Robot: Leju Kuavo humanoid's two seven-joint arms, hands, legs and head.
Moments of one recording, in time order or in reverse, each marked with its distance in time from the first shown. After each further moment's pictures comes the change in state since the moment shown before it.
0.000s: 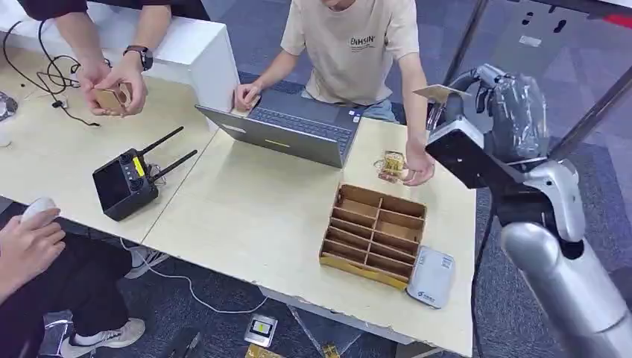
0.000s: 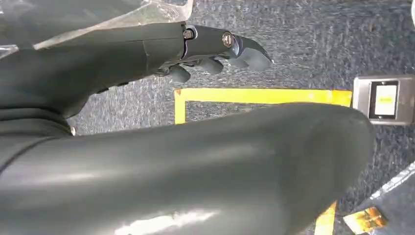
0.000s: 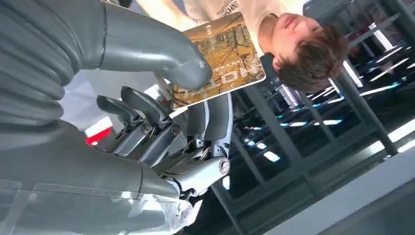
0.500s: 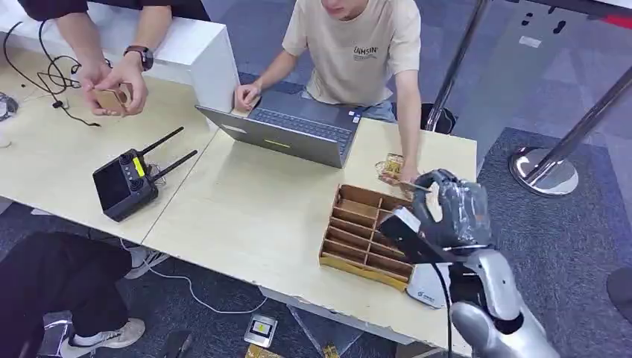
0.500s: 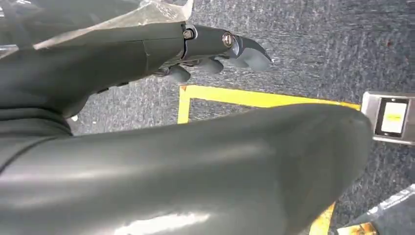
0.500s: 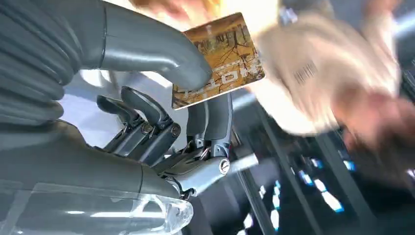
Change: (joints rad) left arm 0.023 0.011 0.019 0.000 0.074 0.035 -0.005; right arm 0.372 0.055 0.045 -0.060 0.288 -0.102 0.156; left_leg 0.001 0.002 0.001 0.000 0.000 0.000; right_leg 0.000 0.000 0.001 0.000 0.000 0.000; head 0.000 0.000
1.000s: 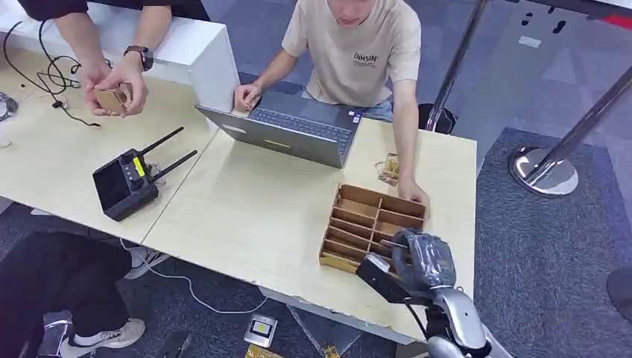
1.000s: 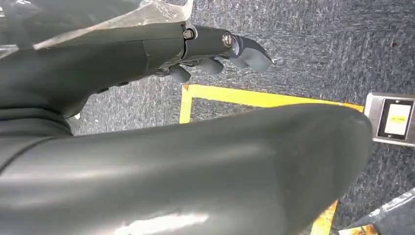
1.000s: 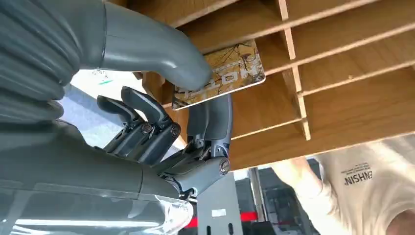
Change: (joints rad) left arm -0.001 0.000 0.000 0.000 0.014 0.008 0.015; right arm 0.122 0.029 0.130 0.287 -0.022 -0.068 0.005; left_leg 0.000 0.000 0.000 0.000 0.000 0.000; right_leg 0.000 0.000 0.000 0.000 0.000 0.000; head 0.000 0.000
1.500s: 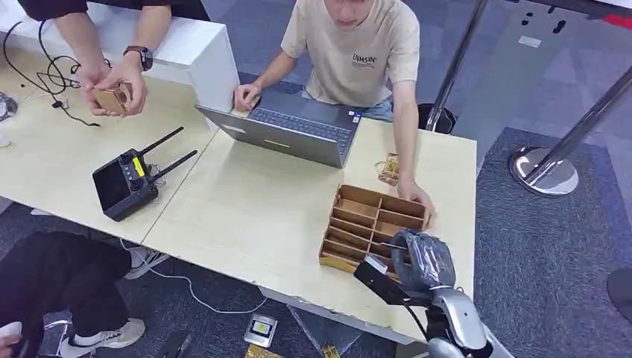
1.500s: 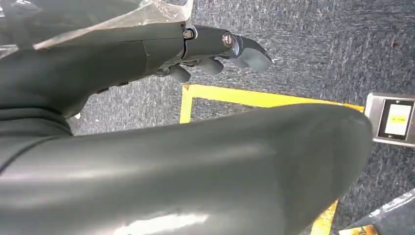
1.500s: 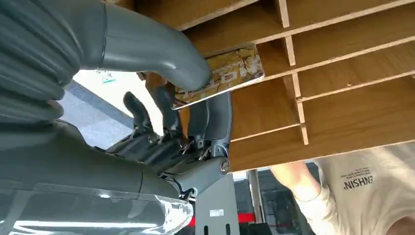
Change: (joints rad) left arm 0.000 0.001 0.000 0.000 -0.001 -0.002 0.001; right arm 0.001 -0.009 0.013 -0.032 0.027 0.072 0.042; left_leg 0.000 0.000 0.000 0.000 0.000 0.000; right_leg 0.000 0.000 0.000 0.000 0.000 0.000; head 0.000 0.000
